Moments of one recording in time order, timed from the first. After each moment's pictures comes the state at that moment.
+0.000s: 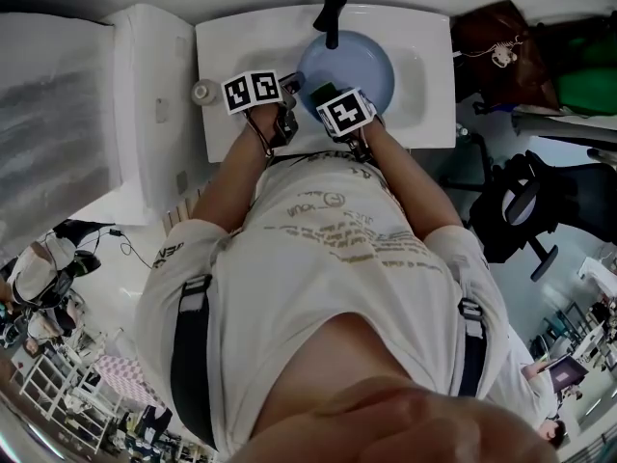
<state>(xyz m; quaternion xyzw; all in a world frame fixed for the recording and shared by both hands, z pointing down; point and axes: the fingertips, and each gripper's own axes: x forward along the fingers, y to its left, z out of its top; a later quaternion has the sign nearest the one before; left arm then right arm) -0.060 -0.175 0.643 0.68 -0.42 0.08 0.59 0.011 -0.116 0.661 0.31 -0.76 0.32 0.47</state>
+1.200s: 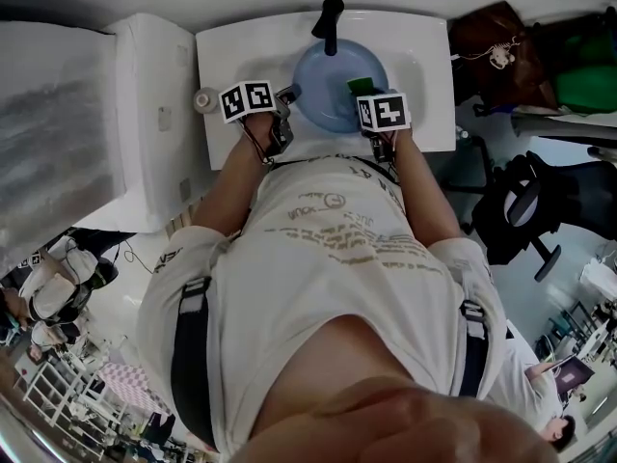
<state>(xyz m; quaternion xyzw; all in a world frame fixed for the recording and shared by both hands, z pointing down) -0.067 -0.163 0.660 0.67 -0.40 0.08 0.62 0.095 -0.154 0.646 0.44 -0.73 0.36 0.38</state>
